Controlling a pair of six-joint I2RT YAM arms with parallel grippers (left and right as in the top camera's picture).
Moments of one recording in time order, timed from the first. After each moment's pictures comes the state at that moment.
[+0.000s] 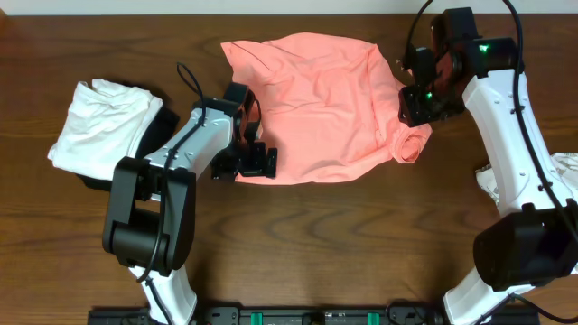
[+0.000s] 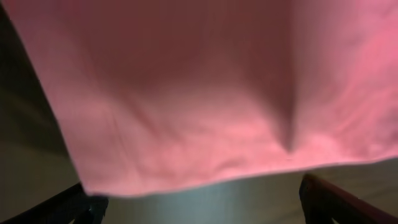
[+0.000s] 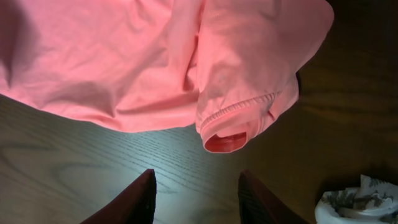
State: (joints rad) left arm -0.27 1.94 1.28 -0.93 0.23 -0.20; right arm 0.12 1.83 1.77 -1.29 -0.11 -0.14
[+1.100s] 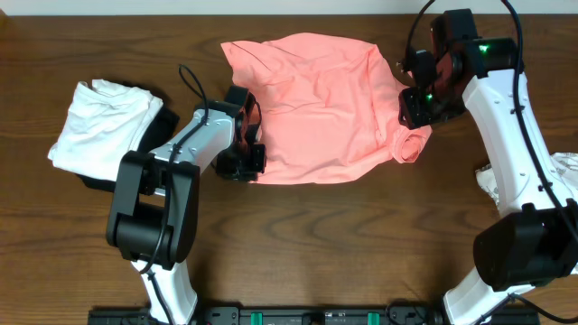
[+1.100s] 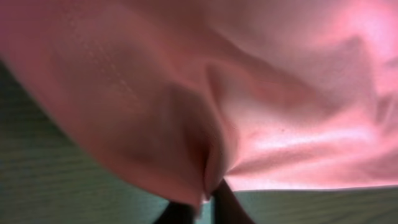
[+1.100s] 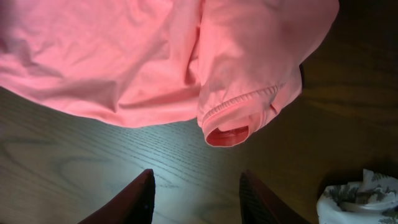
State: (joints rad) left arm -0.27 1.98 1.27 -0.93 0.23 -0.22; right arm 0.12 1.83 1.77 -1.31 -0.11 -0.14
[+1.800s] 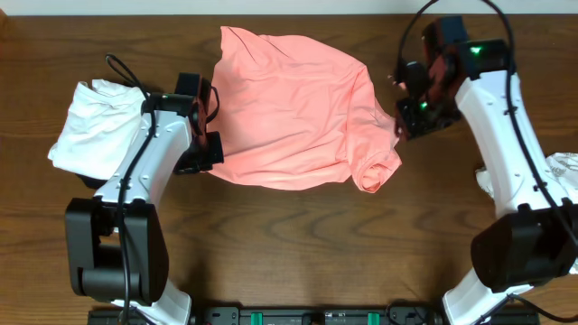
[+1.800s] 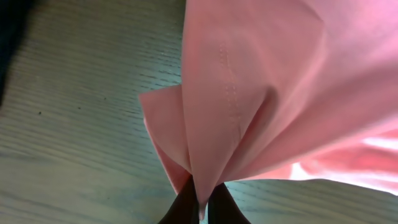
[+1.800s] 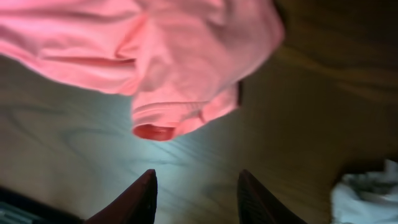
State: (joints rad) left arm -0.11 1.76 1.27 -1.06 -0.06 -0.30; right arm 0.17 1.83 1.73 -1.38 -0.14 -0.17
